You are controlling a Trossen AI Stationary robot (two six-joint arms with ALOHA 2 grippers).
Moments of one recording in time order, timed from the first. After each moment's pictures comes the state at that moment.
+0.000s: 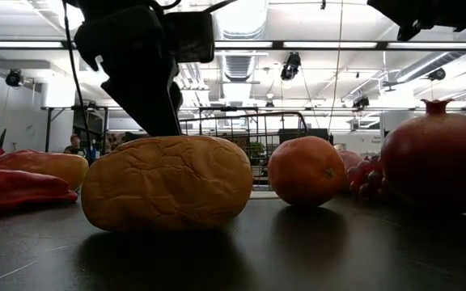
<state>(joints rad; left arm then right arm) -0.35 1.75 1.14 -0.47 -0.19 -0.45 0.01 0.33 0.27 0.32 0.19 -0.26</state>
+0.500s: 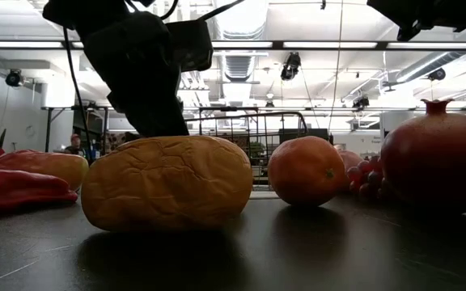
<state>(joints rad) -0.35 1.73 1.03 -0.25 -0.19 -0.49 0.01 0.33 0.27 0.31 0.19 -0.26</state>
